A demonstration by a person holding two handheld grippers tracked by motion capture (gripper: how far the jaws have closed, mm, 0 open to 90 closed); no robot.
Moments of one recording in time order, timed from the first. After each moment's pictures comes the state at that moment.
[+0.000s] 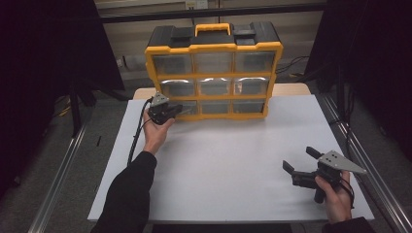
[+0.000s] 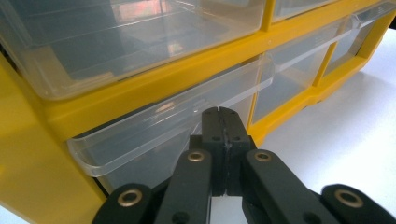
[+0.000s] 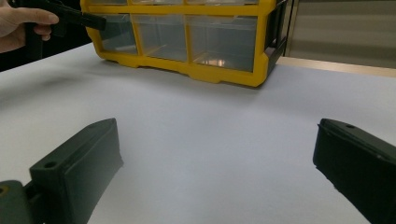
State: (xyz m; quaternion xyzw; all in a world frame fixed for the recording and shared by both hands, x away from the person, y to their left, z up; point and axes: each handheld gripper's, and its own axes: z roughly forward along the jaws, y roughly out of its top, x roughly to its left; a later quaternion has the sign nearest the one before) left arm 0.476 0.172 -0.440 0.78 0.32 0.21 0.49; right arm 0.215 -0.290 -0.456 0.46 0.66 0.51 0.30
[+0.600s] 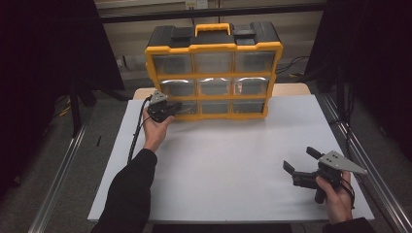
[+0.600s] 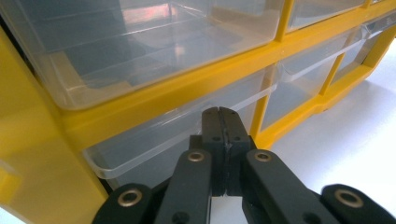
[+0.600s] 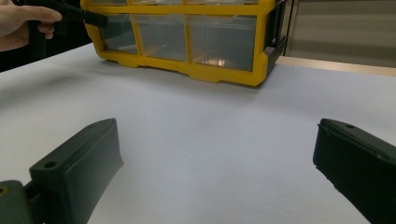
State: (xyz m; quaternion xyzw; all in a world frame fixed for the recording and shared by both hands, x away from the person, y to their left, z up) left arm 0.482 0.172 -0.439 0.77 0.33 0.21 0.50; right arm 0.215 -0.292 -0.456 0.46 0.66 0.52 0.30
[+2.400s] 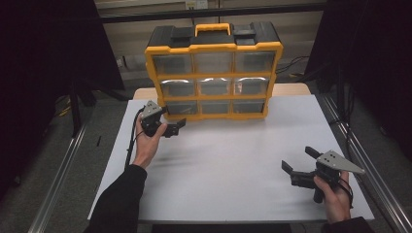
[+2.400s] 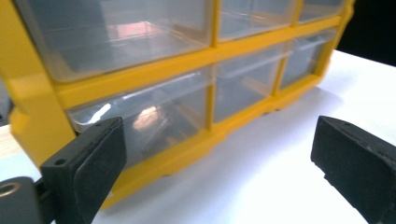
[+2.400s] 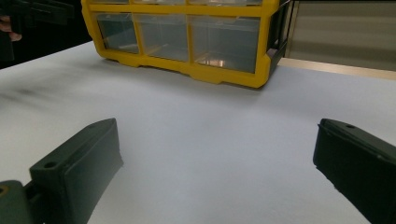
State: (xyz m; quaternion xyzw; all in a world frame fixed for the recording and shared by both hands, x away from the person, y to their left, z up) left arm 0.423 0.184 -0.432 0.76 0.32 0.22 0.53; right arm 0.216 -0.286 -0.454 0.46 0.66 0.51 0.30
